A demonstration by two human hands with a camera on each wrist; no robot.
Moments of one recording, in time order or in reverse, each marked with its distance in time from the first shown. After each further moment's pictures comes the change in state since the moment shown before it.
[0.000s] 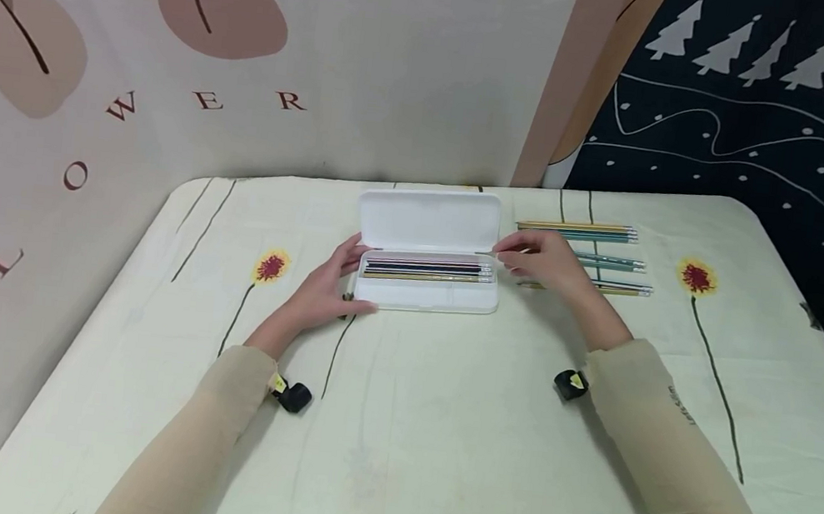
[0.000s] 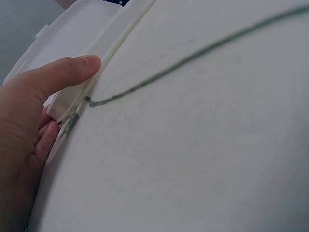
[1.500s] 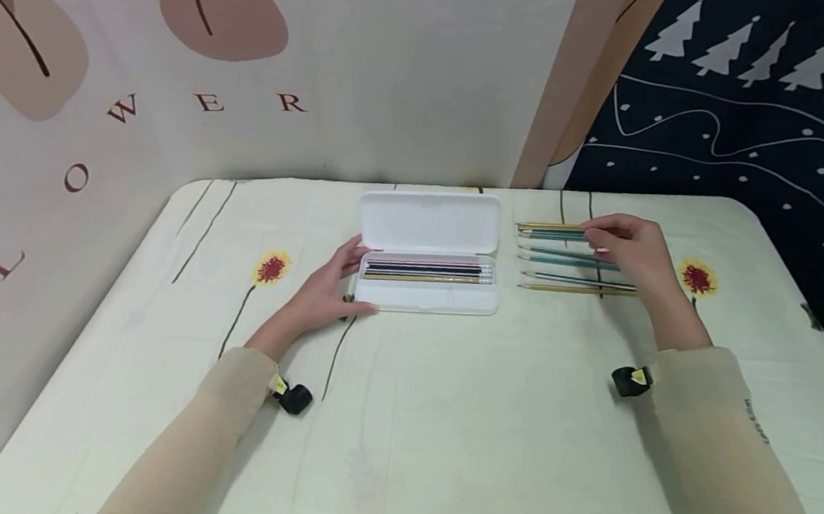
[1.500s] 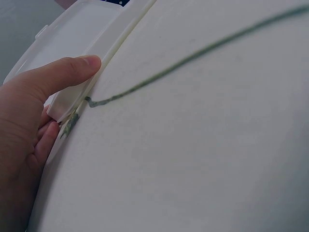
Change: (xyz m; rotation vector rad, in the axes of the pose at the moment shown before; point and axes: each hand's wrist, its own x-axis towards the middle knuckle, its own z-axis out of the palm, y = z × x) left_hand -0.001 0.003 0.000 0.014 0.001 -0.017; right_hand 0.003 0.065 -0.078 0.101 0.295 0.111
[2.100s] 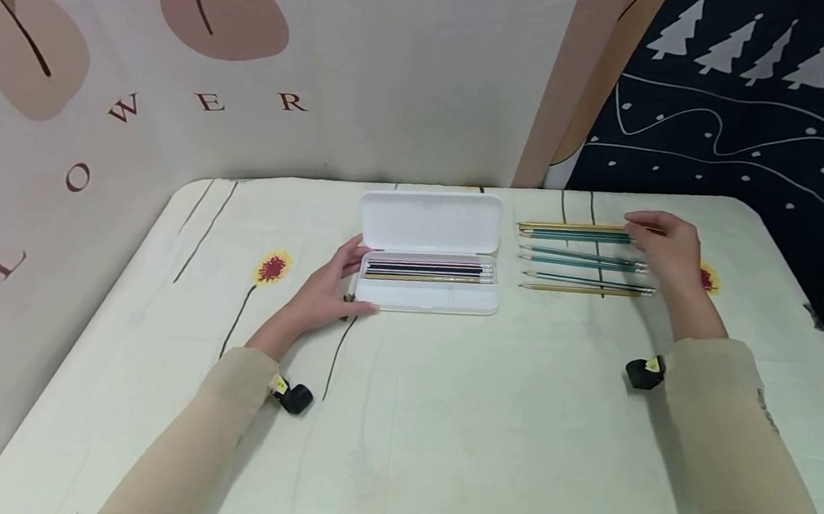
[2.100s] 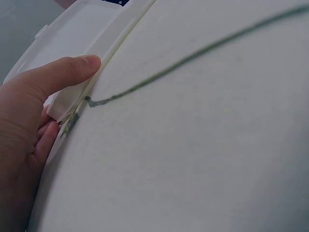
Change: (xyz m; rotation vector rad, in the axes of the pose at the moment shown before) left_hand 0.000 0.000 0.000 0.010 -0.003 -0.014; right_hand 0.047 0.056 -0.030 -0.011 0.183 0.132
